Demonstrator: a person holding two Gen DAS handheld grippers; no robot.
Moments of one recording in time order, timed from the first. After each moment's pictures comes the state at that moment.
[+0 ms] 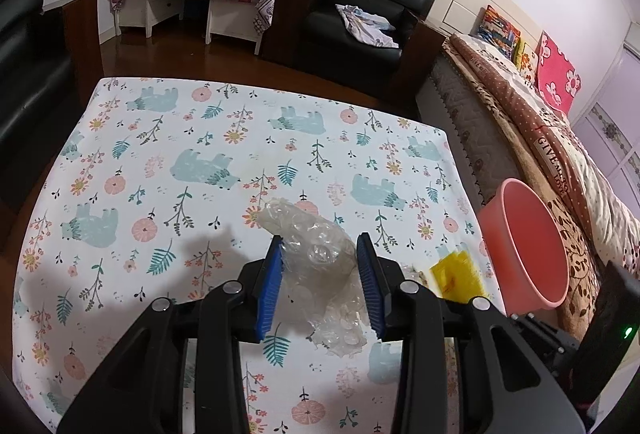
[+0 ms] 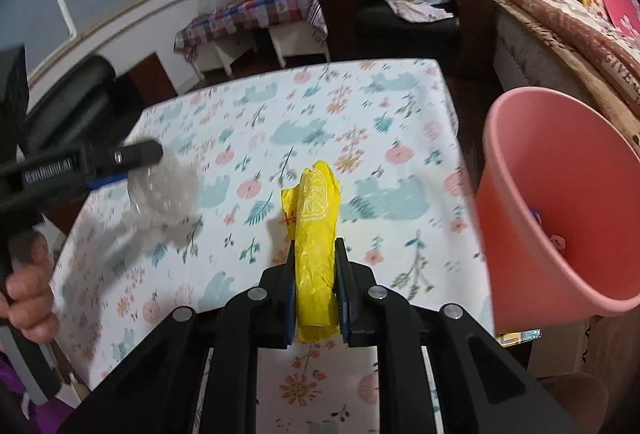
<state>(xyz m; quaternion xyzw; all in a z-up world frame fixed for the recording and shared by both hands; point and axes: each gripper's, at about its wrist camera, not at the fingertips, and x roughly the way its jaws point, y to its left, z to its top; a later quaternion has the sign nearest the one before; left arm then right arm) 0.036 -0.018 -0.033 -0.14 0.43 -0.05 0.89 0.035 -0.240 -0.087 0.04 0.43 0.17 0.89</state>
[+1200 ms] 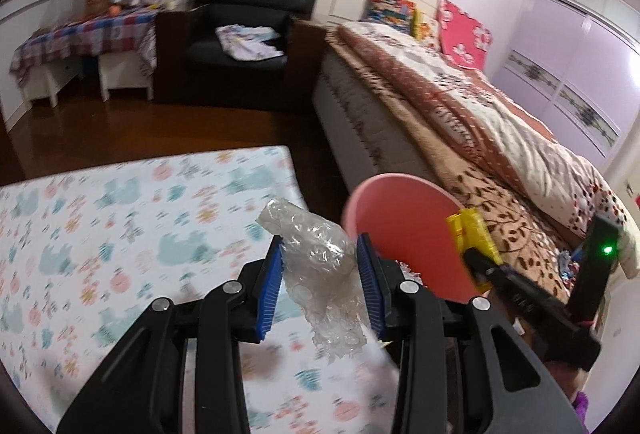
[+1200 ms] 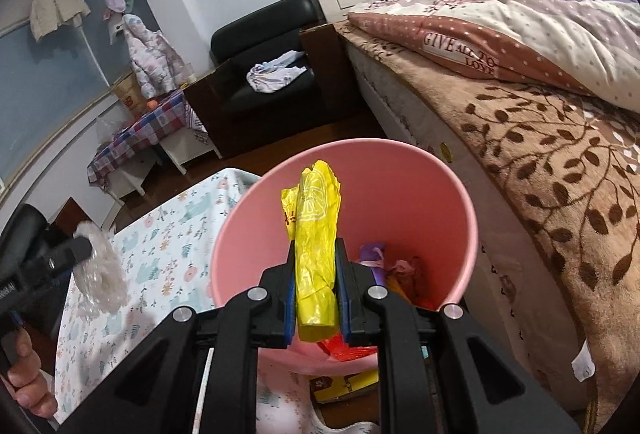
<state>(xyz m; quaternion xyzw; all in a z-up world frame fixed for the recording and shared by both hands) 0.062 -0.171 0.017 -0.06 0.38 -0.21 0.90 0.025 -0.438 -0.053 0.19 0.34 -0.03 0.92</state>
